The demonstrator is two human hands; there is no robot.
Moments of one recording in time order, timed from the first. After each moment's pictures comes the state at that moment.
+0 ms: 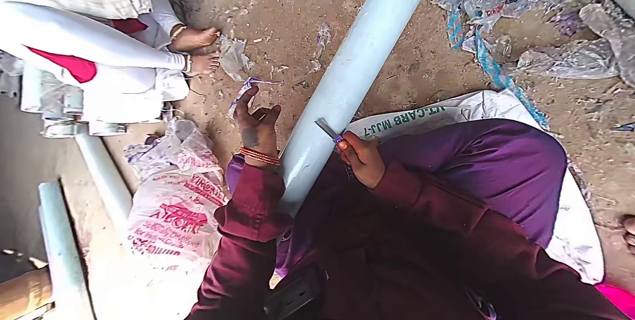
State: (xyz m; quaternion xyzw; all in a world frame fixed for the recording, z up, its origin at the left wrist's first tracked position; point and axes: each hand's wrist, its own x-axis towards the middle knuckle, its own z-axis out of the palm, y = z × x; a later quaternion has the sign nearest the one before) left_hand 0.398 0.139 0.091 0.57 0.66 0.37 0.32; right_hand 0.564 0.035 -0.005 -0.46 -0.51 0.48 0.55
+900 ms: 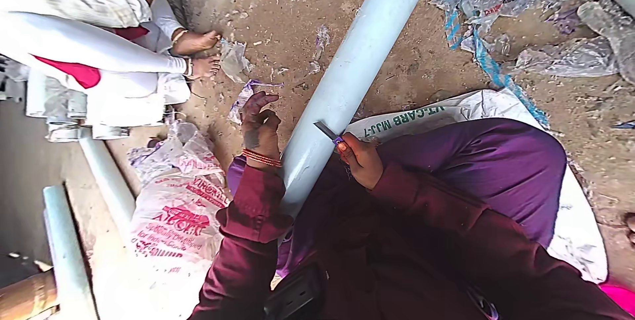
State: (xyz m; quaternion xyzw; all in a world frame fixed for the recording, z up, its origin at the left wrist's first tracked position) left_hand 0.394 0.143 0.084 0.60 0.62 0.37 0.35; right_hand 0.560 0.035 -0.012 -0.47 -0.55 0.41 0.56
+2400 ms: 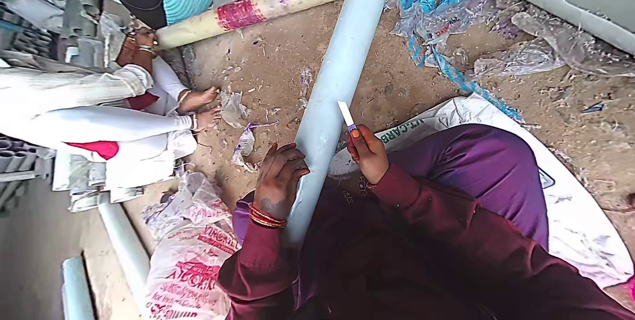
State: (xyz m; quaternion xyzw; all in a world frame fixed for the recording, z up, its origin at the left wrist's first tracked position) left_hand 0.406 0.127 0.095 0.94 0.29 0.18 0.05; right_hand 0.599 0.066 0.002 -0.49 -0.27 0.49 0.67
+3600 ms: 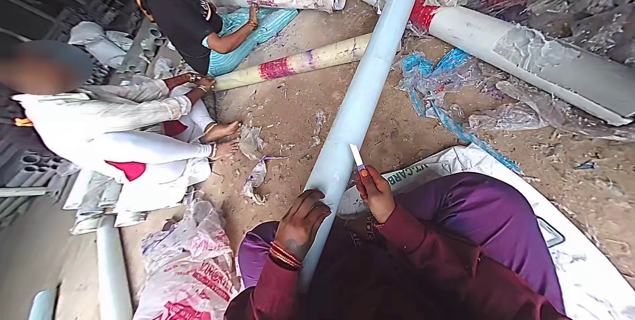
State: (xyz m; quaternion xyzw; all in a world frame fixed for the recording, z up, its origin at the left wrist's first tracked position) left_hand 0.413 0.106 0.091 0.95 0.27 0.17 0.01; right_hand 0.600 0.067 0.009 -0.48 -0.25 0.50 0.68
